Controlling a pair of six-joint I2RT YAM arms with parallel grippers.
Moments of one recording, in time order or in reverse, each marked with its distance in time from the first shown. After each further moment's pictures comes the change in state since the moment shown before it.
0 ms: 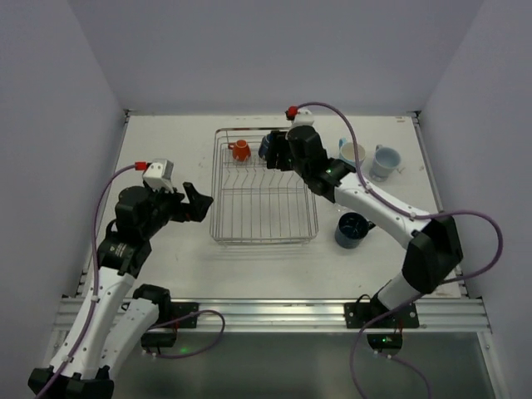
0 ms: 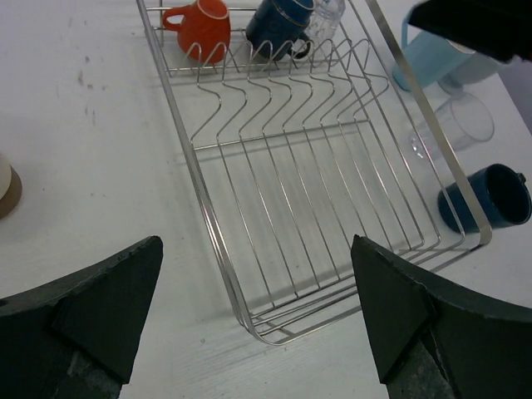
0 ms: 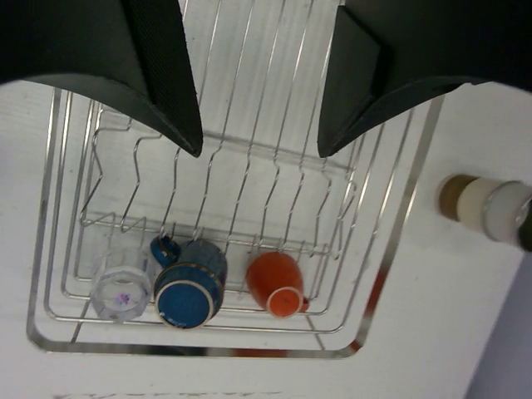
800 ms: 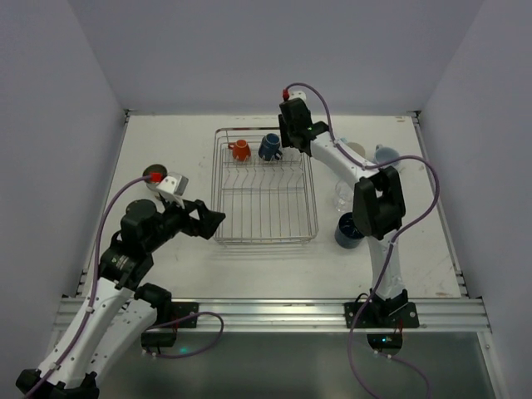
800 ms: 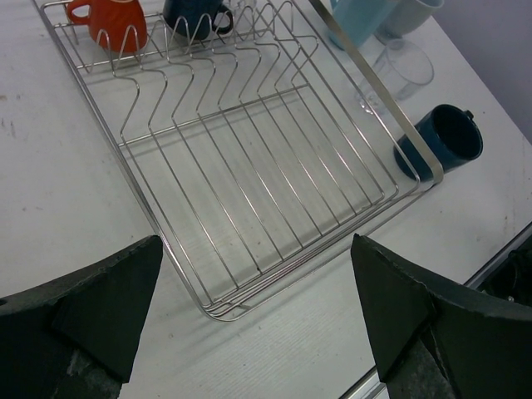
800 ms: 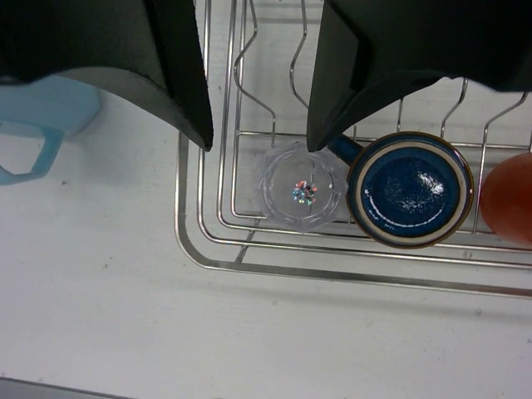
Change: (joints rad) left arm -0.167 -0.116 -0.092 0.013 0.024 0.031; right arm -0.198 0.612 0.620 -0.303 0.150 -0.237
